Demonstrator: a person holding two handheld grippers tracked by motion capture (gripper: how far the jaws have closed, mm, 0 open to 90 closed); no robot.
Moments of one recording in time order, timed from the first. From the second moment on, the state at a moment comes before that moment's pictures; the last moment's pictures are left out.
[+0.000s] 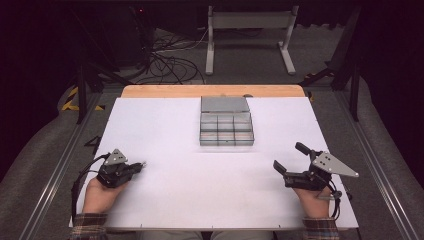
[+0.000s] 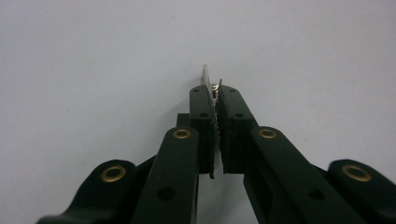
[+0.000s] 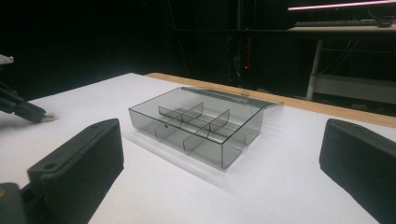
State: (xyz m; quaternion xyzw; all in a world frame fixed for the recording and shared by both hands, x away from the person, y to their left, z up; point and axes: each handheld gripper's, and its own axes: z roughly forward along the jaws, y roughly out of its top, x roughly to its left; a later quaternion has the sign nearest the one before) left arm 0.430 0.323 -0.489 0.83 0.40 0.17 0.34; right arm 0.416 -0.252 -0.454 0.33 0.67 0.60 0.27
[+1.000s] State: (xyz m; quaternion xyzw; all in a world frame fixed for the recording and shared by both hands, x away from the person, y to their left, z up) left arm 0.423 0.301 -0.473 0.82 0.37 0.20 0.39; right arm 0.415 -0.250 -0.454 0.33 0.68 0.59 0.28
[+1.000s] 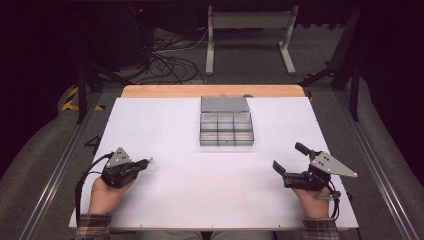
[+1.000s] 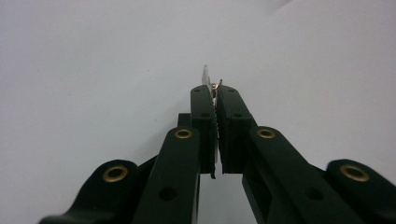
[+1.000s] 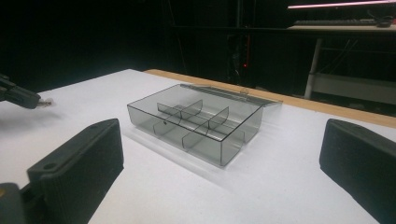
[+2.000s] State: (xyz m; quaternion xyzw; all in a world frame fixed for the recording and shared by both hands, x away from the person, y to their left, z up) left arm 0.425 0.268 -0.459 0.81 0.35 0.22 0.43; right arm 0.416 -0.247 -0.456 0.33 0.69 0.59 0.28
